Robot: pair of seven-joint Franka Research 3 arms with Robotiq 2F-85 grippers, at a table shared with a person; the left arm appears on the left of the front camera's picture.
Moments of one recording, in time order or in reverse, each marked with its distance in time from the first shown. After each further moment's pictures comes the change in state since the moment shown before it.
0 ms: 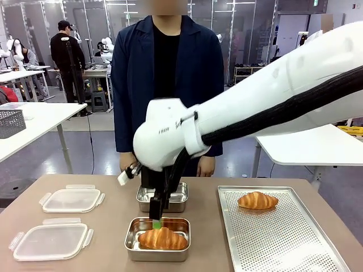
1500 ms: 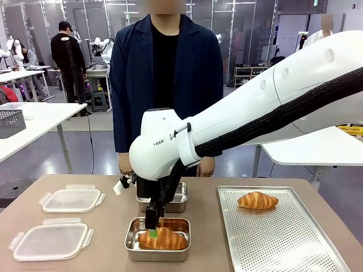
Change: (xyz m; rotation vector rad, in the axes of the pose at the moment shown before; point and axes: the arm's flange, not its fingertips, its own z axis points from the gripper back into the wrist) left arm 0.000 0.000 0.000 0.000 0.000 0.000; right arm 0.019 0.000 -0.047 -0.002 0.018 0.051
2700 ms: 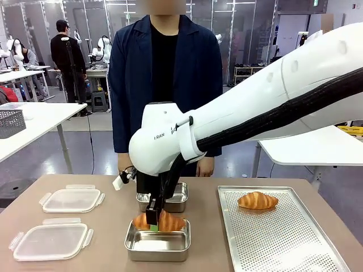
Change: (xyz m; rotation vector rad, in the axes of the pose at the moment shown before) left arm 0.000 0.000 0.000 0.000 0.000 0.000; right arm -0.001 0.005 0.014 -0.009 -0.014 0.002
